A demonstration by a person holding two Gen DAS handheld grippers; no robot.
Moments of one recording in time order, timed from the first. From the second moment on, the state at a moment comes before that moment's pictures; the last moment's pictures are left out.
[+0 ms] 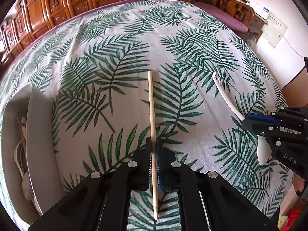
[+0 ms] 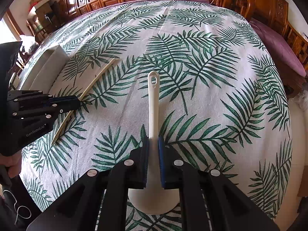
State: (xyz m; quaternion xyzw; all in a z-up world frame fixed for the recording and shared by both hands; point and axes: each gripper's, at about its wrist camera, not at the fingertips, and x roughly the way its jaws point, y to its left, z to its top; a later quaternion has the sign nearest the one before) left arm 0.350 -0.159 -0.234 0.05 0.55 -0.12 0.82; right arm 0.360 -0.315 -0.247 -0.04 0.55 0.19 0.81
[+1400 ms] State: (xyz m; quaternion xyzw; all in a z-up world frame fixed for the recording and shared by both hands) left arm 0.279 -0.006 -0.132 -0.01 0.46 -0.10 0.88; right arm 0.322 -0.199 -0.157 -0.07 0.48 0.23 0.84
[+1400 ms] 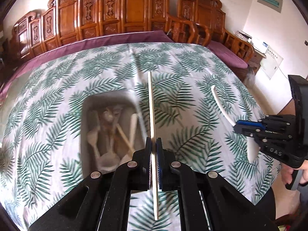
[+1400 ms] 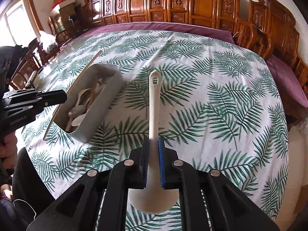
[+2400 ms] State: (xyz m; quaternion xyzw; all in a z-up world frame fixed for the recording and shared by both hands) left arm 0.314 0.060 -0.168 -0.03 0.48 -0.07 0.88; right arm 0.331 -0.121 -0.134 -0.08 0.46 0.28 0.84
